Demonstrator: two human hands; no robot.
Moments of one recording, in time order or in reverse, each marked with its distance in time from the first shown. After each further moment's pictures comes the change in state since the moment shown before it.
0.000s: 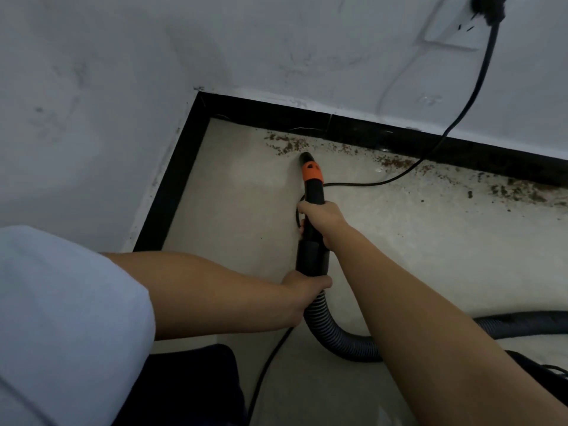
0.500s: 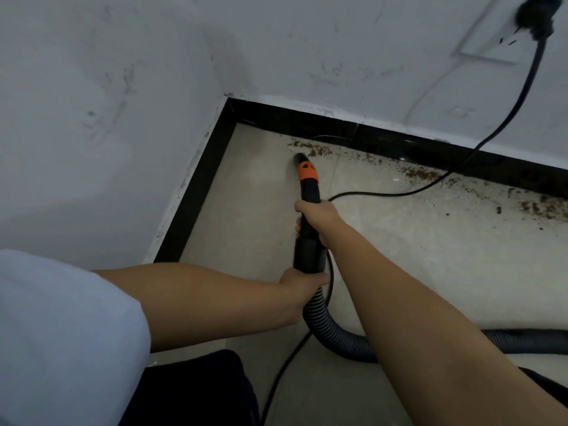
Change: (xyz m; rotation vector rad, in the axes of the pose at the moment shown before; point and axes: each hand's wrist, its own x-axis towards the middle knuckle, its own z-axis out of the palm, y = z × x) left_hand 0.002 0.006 -0.032 -0.090 0.070 0.017; right_hand 0.007 -0.011 0.044 -0.028 -0.089 0.000
